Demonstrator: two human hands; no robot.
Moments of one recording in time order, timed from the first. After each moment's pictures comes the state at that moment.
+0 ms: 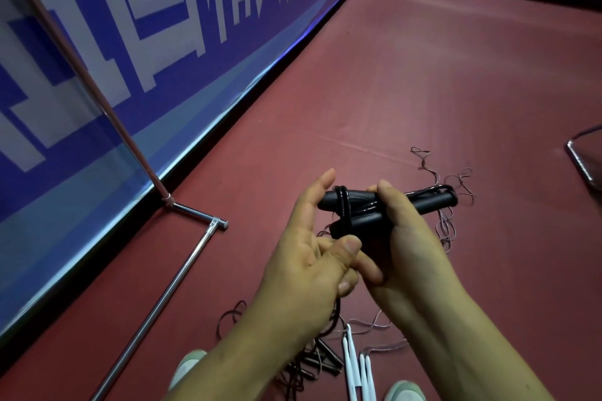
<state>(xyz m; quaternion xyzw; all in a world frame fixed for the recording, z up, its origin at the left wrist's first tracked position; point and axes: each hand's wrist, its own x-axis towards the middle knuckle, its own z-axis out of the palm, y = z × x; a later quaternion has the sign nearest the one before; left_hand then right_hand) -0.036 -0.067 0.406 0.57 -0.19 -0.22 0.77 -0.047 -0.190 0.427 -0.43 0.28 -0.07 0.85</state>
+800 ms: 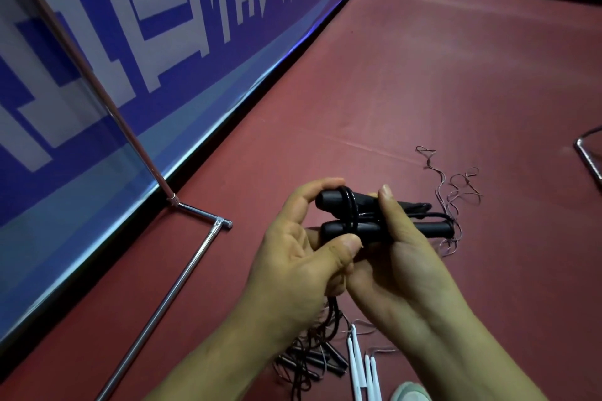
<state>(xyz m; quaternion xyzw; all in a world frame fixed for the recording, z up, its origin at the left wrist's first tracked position) -0.030 -0.060 0.419 0.53 -0.16 -0.21 0.80 -0.054 -0.179 0.423 -0.28 0.22 0.03 0.93</state>
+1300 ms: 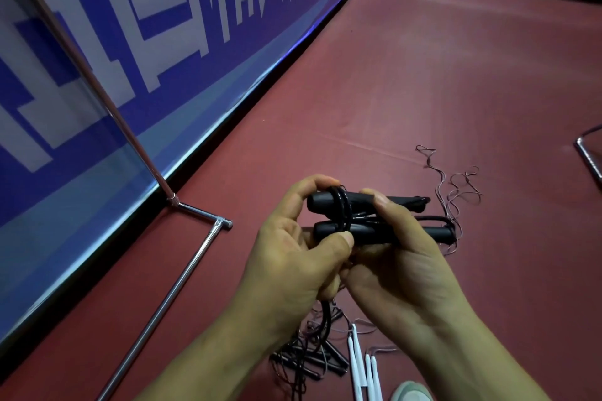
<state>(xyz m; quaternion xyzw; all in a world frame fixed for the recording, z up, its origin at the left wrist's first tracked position) -0.025 -0.060 0.420 0.53 -0.15 -0.22 0.81 -0.061 -0.179 0.430 -0.31 0.17 0.00 0.94</state>
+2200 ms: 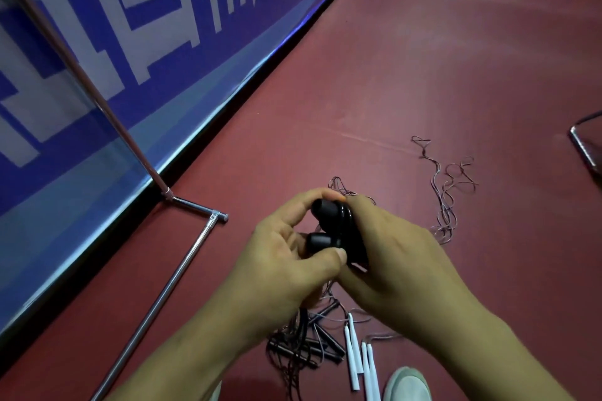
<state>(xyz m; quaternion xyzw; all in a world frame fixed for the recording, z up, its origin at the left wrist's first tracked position) -0.029 -0.048 0.417 0.57 -0.19 -0.29 0.75 -0.081 -0.201 0.428 -0.98 -0.05 -0.09 0.17</state>
